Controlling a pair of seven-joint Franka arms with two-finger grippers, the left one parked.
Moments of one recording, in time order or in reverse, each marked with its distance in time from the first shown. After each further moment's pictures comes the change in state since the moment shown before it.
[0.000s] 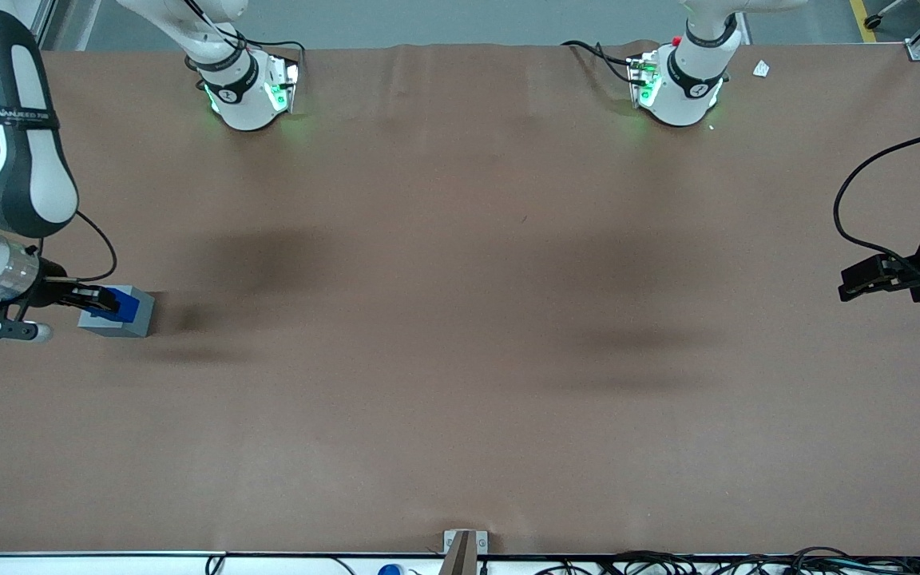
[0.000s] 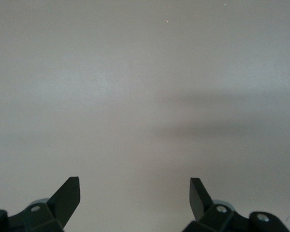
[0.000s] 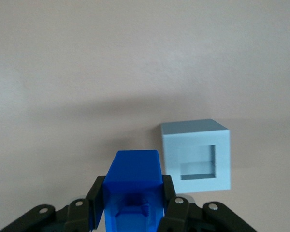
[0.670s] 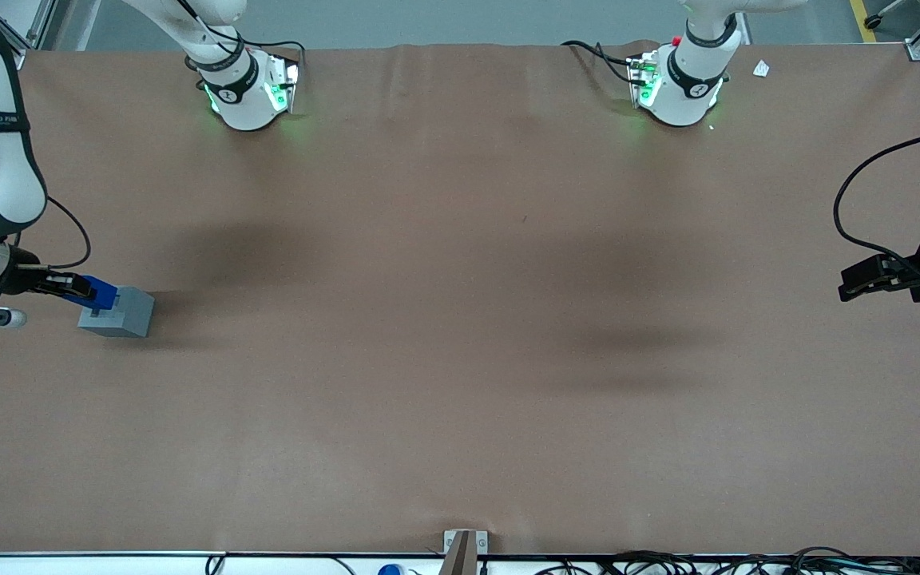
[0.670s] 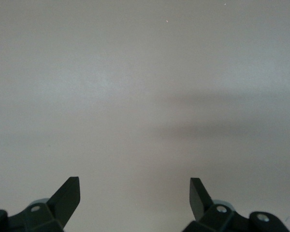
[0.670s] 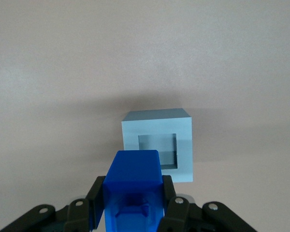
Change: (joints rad) arm -0.091 0.000 -0.001 -0.030 0.000 0.017 -0.124
